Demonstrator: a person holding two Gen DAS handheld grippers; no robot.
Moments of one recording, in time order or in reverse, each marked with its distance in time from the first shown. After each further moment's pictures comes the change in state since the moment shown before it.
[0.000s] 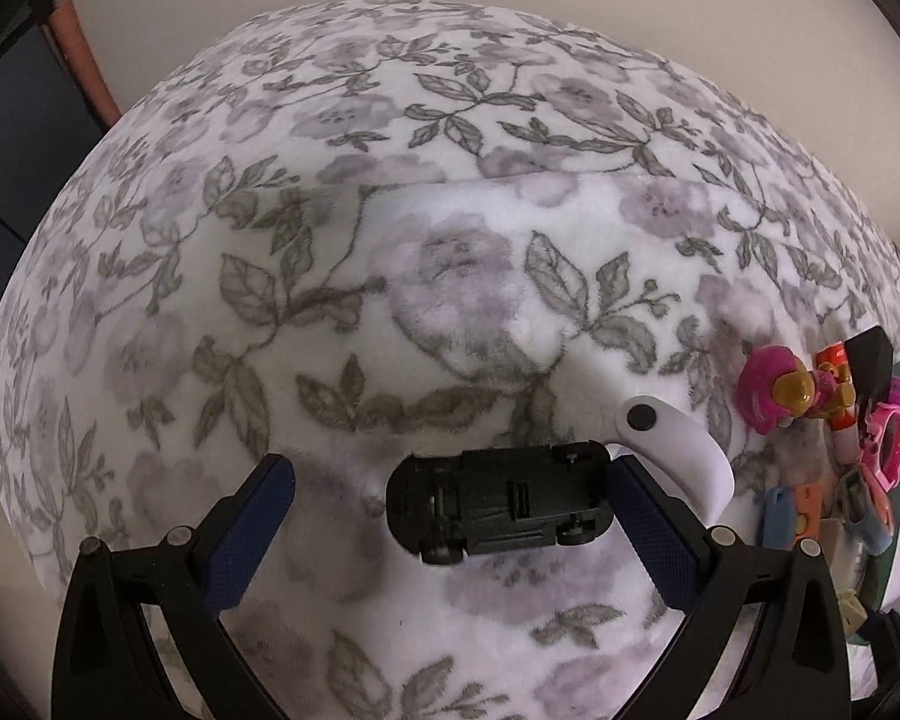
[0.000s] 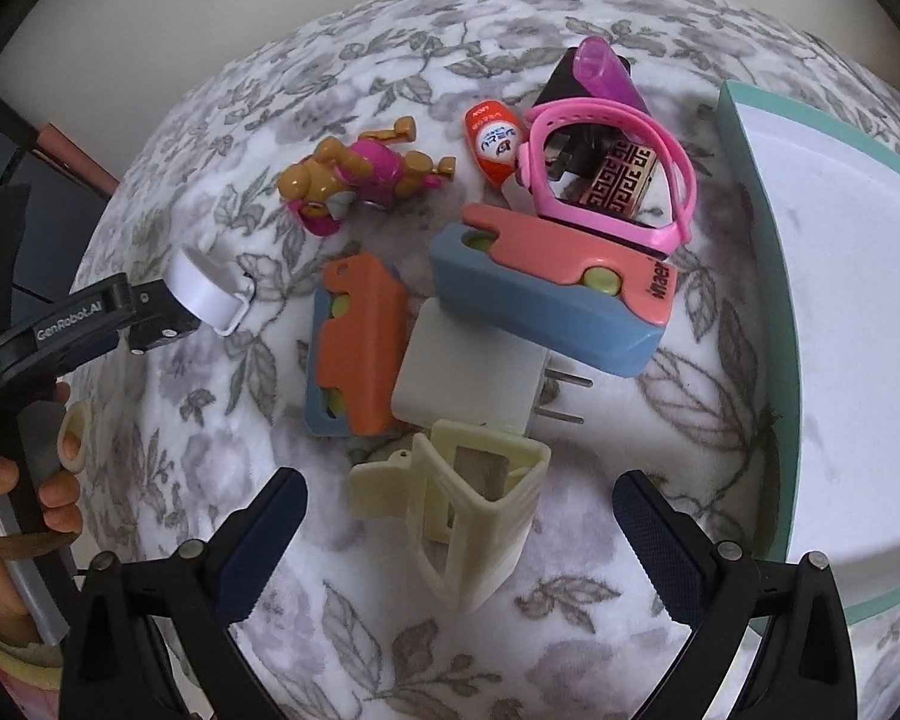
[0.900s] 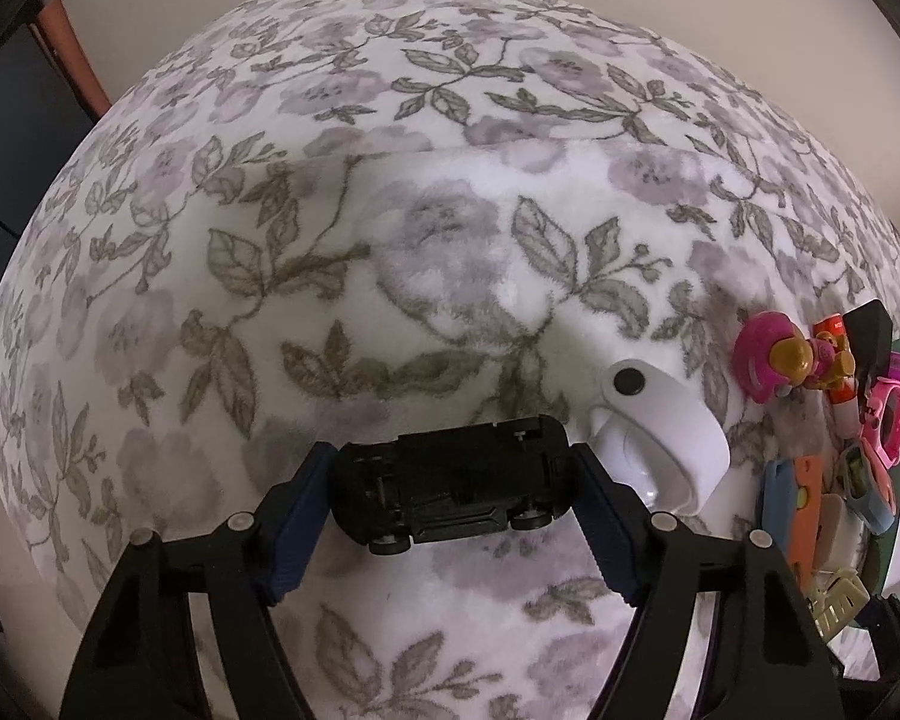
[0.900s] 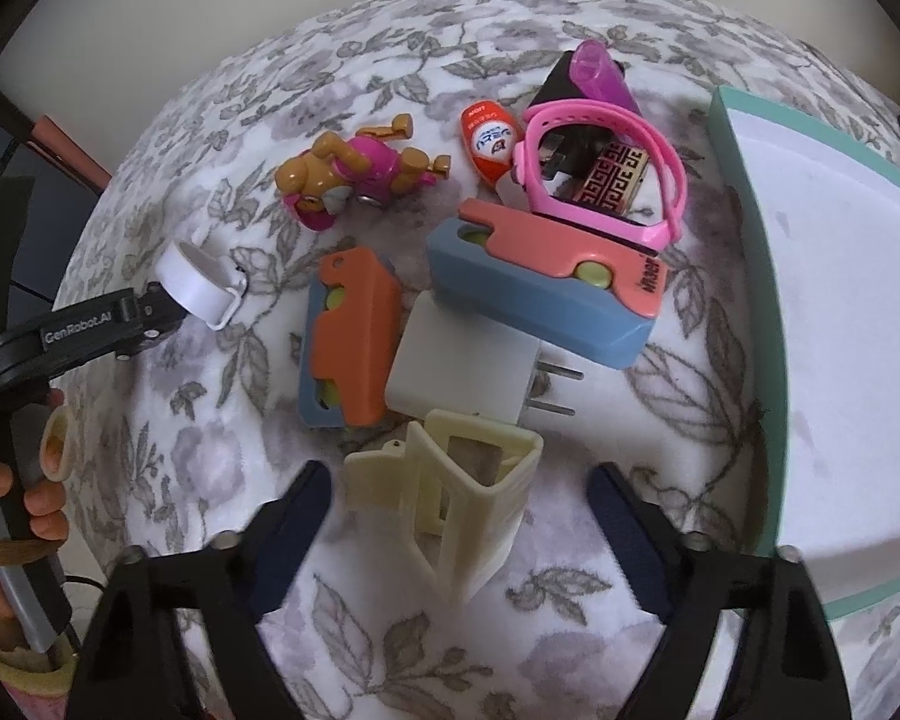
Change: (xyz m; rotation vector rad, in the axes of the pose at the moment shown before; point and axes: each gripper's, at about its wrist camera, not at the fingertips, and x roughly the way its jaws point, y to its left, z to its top) left arm 0.005 -0.003 -0.009 0.003 0.056 -0.006; right arm -0.004 0.001 -0.004 -0.013 -0.010 -0.040
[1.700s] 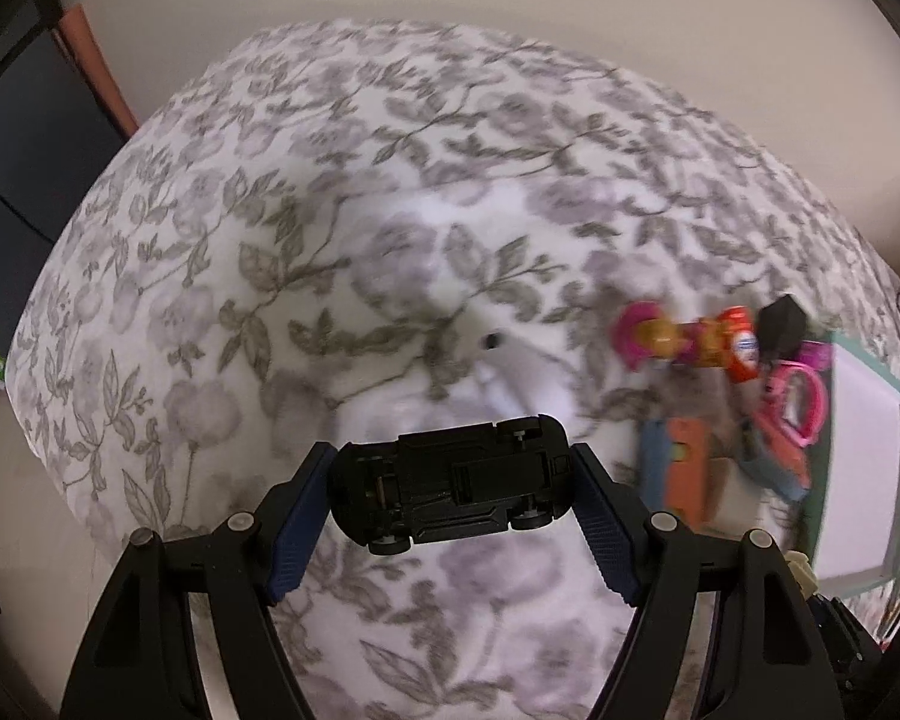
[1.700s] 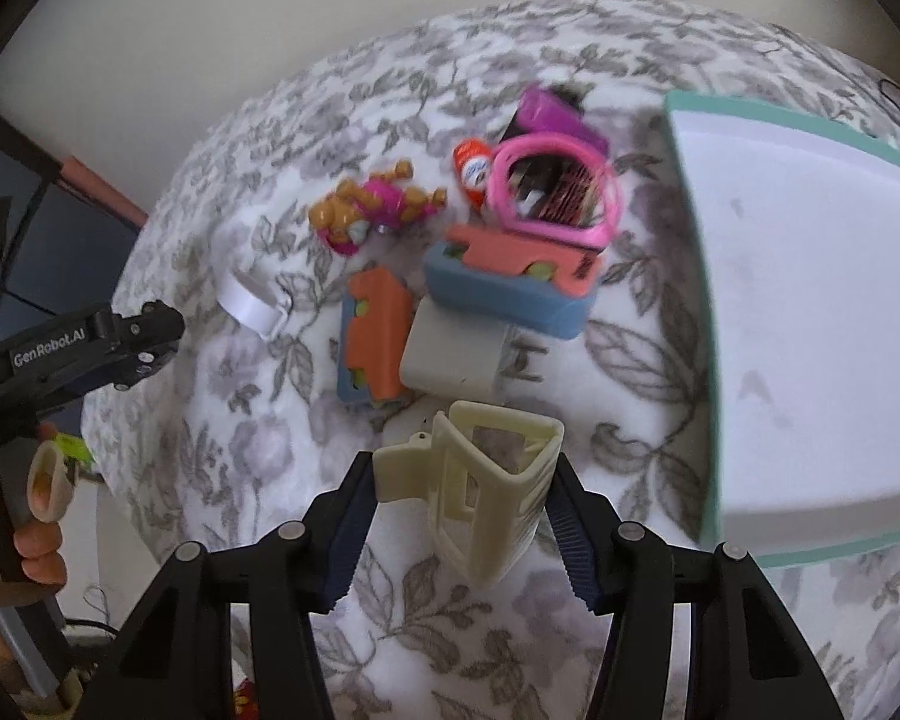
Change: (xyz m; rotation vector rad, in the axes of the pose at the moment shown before) left arm -0.086 -0.043 -0.022 -0.002 -0.036 0.006; right arm -0.044 -0.025 -0.017 0.065 -0.056 0.126
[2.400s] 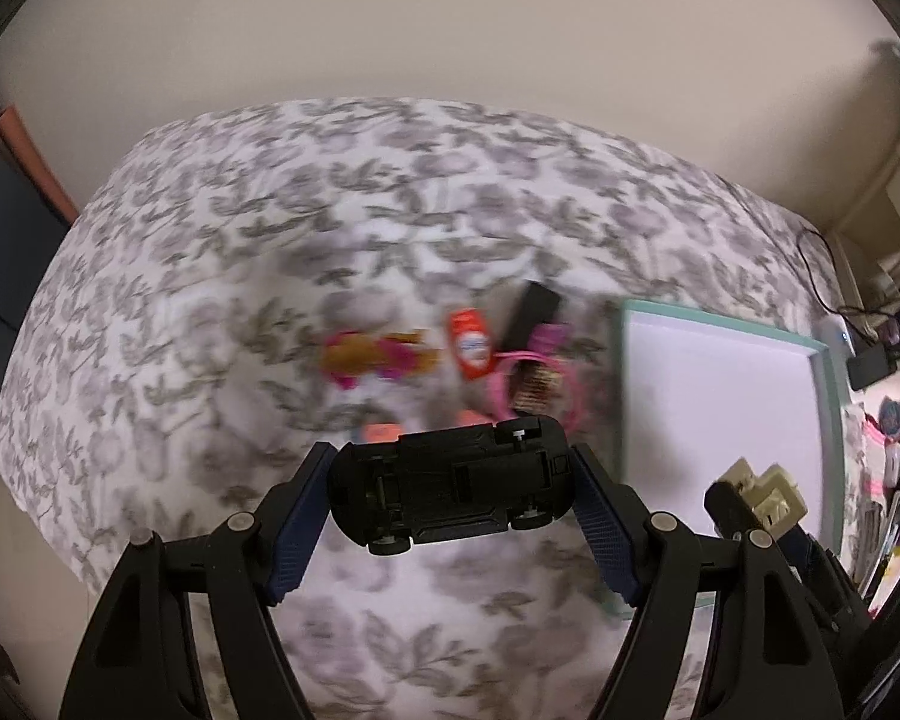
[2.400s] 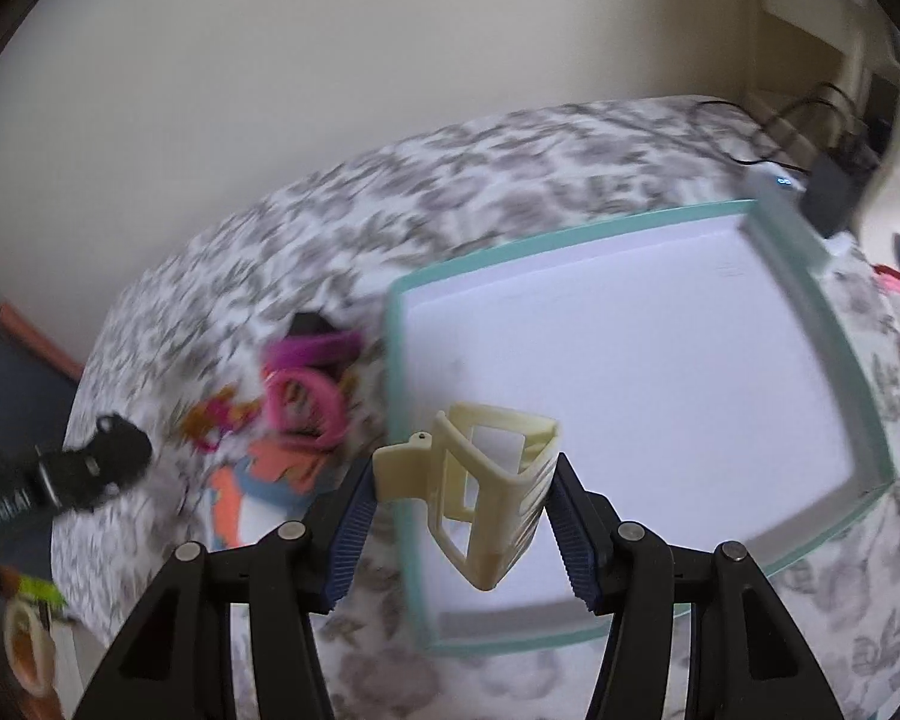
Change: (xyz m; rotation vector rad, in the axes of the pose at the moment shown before) left arm -0.053 -0.167 -0.016 0.162 -0.072 -0.072; right arm -0.089 -0.096 0.028 0.212 -0.271 -0.195
